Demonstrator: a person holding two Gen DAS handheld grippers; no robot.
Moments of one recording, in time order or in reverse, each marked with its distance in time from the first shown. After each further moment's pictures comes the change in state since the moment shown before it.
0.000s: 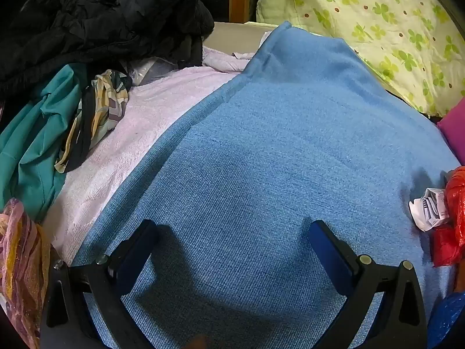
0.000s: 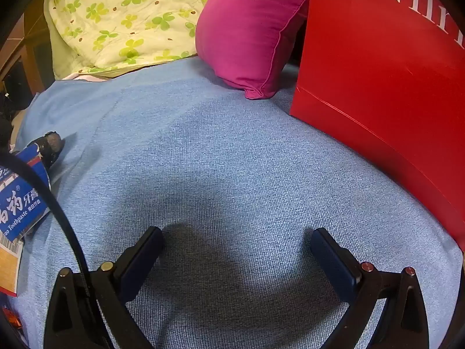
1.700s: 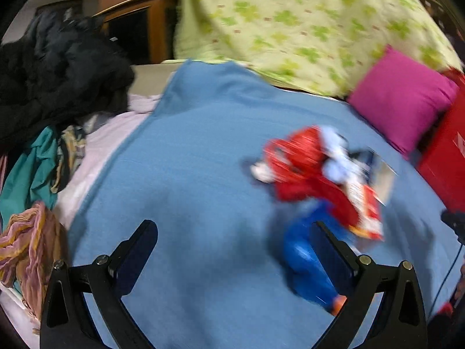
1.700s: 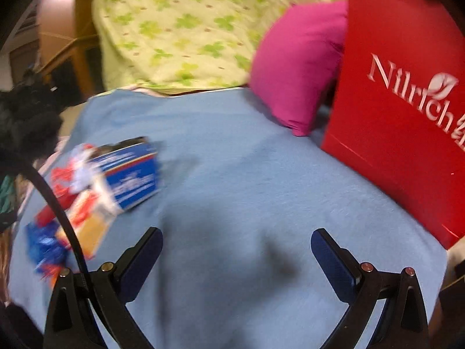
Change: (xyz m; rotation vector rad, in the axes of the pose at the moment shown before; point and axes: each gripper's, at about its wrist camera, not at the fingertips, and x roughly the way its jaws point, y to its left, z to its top) left arm -0.160 -0.093 -0.062 0.242 -0.101 -0.245; right arm -0.134 0.059 -0.035 -0.126 -0.121 0.144
